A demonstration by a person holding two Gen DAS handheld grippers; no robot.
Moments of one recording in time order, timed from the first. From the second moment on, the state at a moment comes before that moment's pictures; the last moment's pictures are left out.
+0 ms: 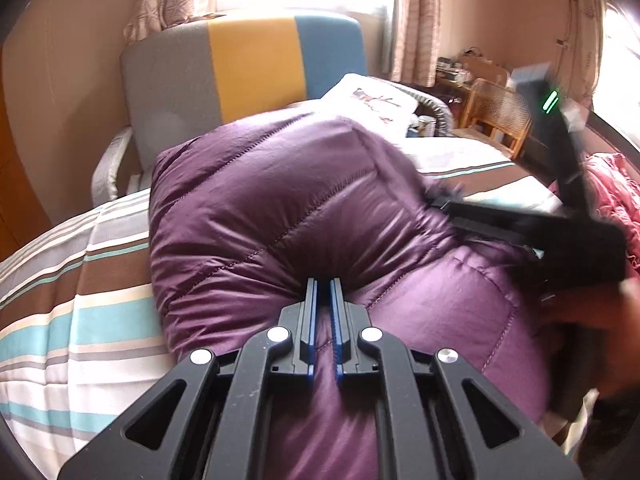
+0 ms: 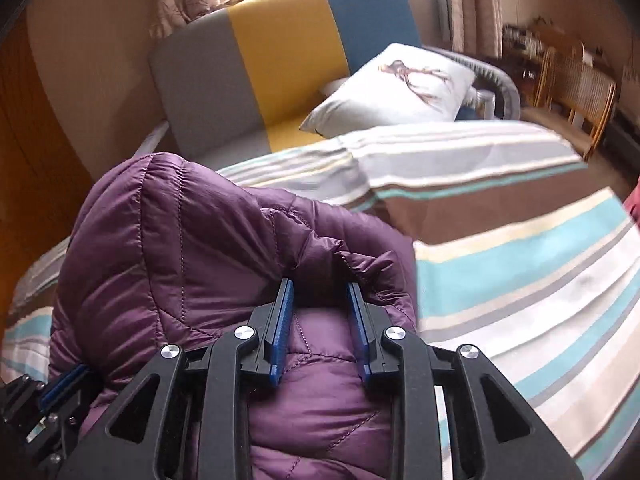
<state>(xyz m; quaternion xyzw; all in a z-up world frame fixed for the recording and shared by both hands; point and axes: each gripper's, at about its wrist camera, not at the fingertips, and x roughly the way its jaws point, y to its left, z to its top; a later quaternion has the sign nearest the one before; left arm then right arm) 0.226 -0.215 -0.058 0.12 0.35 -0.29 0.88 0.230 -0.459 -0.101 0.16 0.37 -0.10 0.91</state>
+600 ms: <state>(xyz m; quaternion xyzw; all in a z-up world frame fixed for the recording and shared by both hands) 0.308 -0.251 -0.071 0.13 0.39 -0.23 0.88 0.235 -0.444 -0.110 0.12 0.37 -0.12 0.91</state>
